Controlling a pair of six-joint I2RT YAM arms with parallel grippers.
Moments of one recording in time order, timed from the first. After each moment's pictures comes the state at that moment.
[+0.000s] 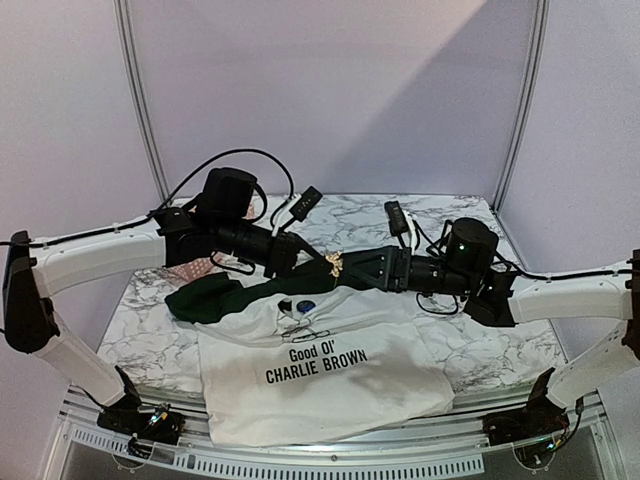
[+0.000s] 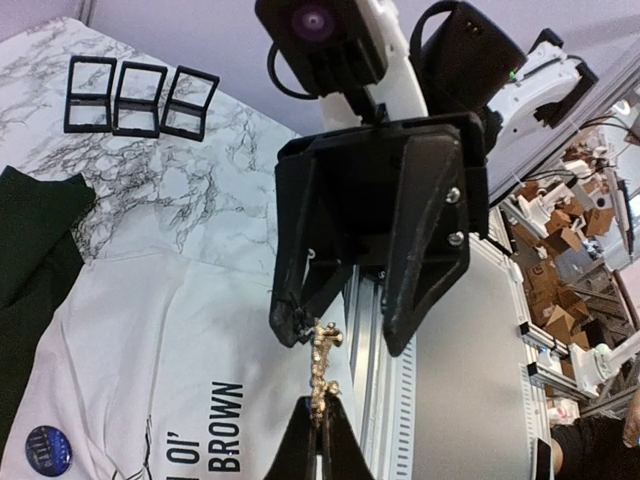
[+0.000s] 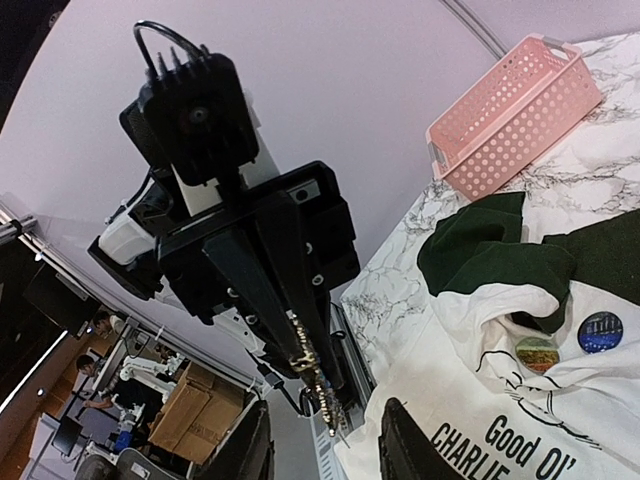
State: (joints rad) left arm -0.80 1.49 1.18 -0.18 0.76 -0.22; right arm 0.86 1.39 0.72 0.67 -0.51 0.93
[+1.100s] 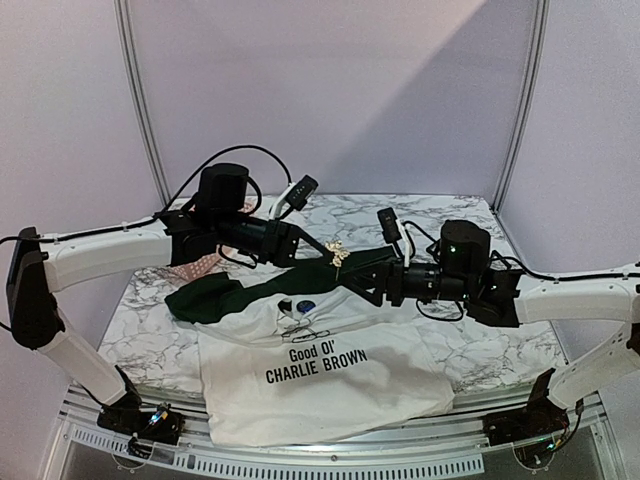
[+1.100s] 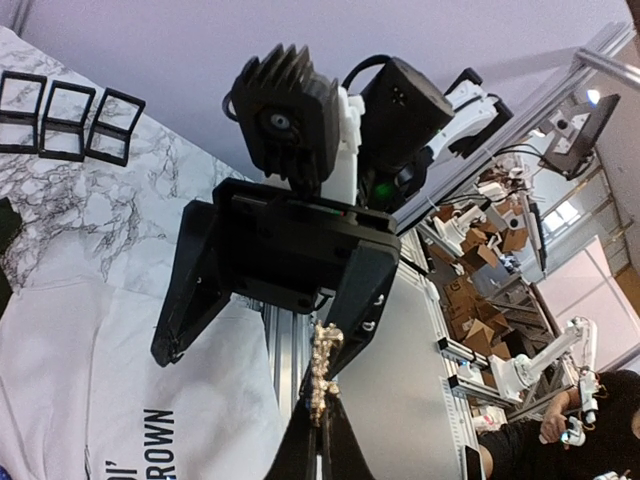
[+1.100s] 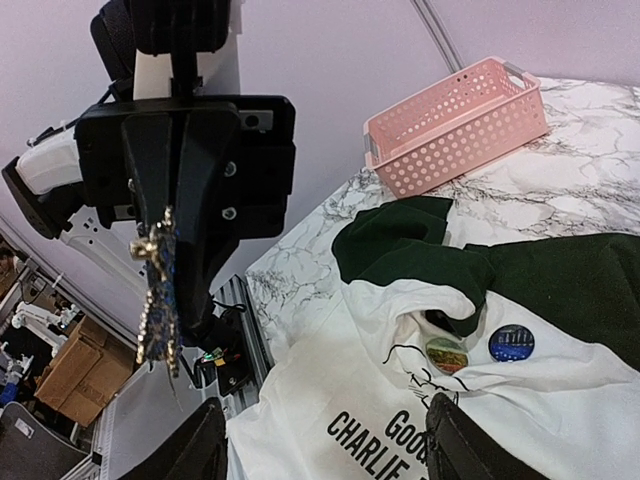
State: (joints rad) left arm -0.74 1.53 1.15 0.06 1.00 -0.45; right arm 0.91 1.34 0.75 0.42 -0.37 0.58
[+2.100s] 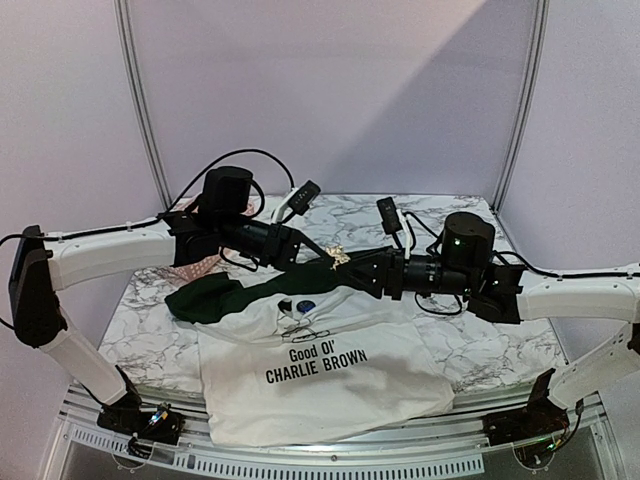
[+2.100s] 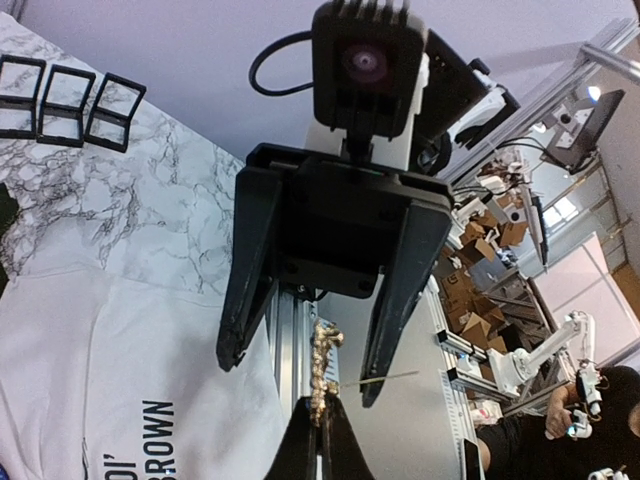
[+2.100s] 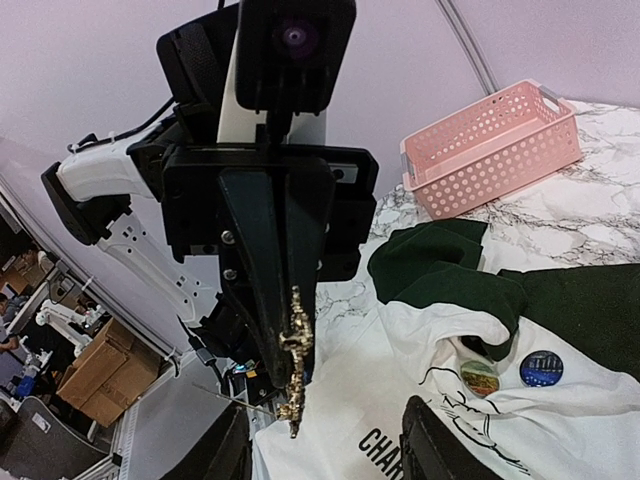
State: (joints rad) left arm -0.74 1.55 1.15 0.04 1.01 -0.43; right arm 0.92 1.33 0.79 0.45 -0.41 0.60
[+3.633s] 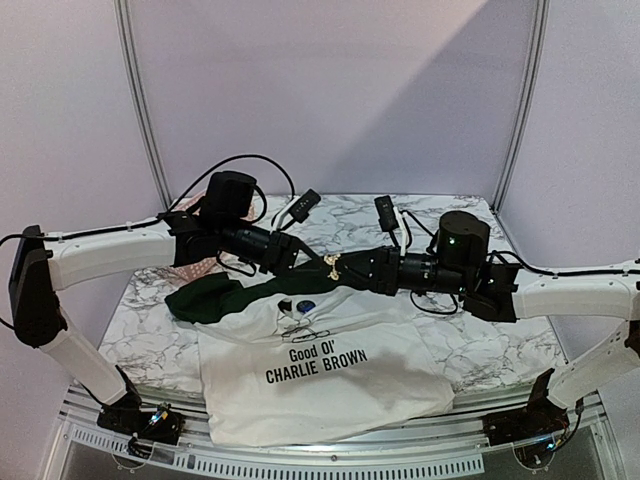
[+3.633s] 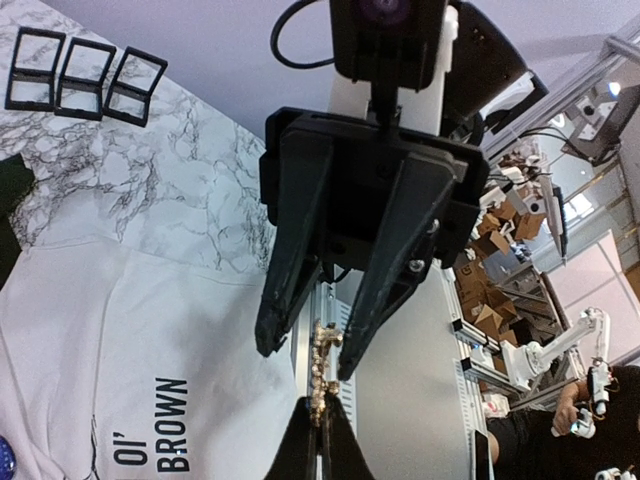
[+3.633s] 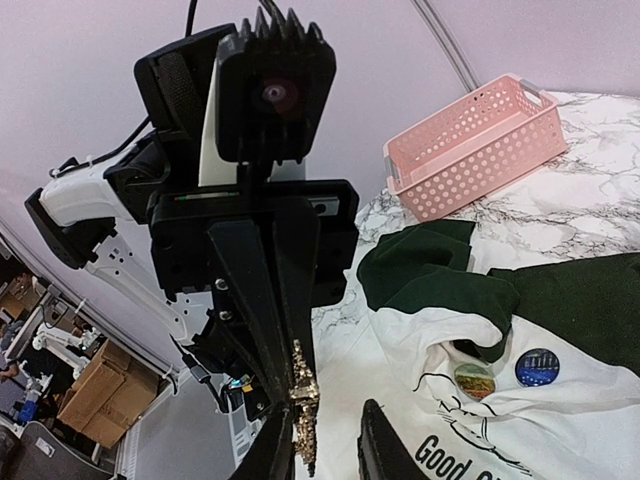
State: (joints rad) left arm -0.75 1.55 1.15 -0.07 0.98 -0.35; right arm 0.92 1.36 0.81 0.45 -0.35 0.65
